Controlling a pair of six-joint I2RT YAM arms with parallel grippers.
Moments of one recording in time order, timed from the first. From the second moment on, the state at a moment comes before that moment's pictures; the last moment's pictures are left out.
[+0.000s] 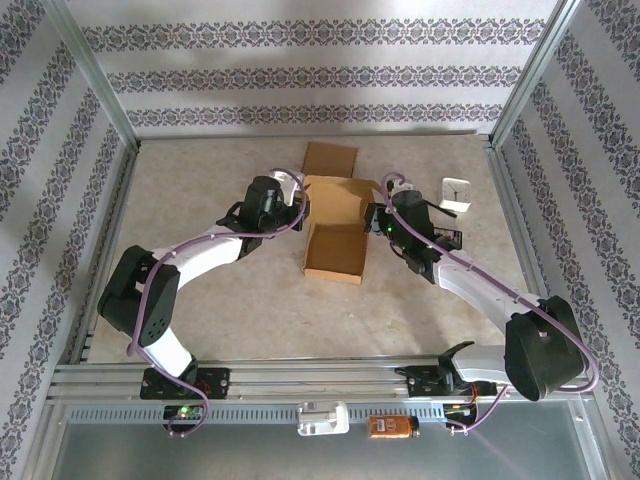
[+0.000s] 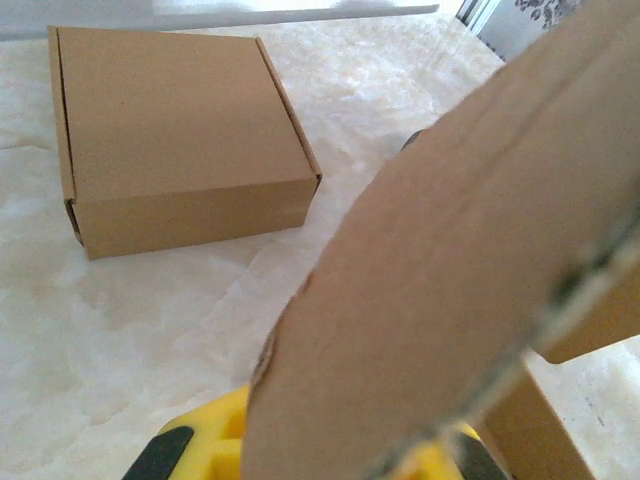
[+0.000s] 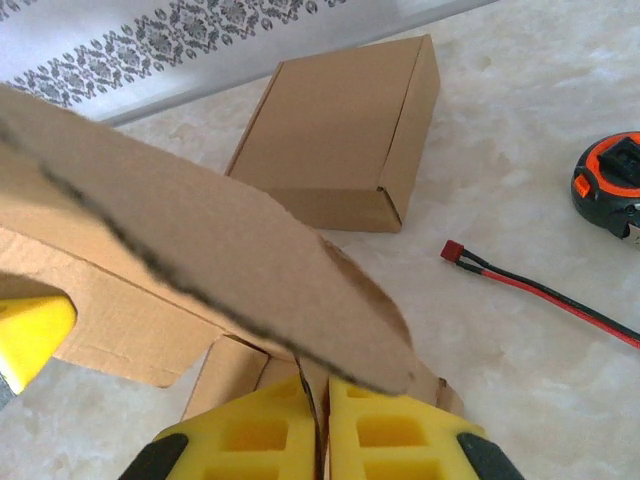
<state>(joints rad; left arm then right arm) -0.49 1.65 1.01 0.16 0.18 -0.26 0.45 1.29 0.78 0.02 0.02 0.54</state>
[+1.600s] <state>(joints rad) -0.55 1.68 0.88 0.46 0.21 -0.66 0.50 1.16 0.61 0.07 0.10 0.40</state>
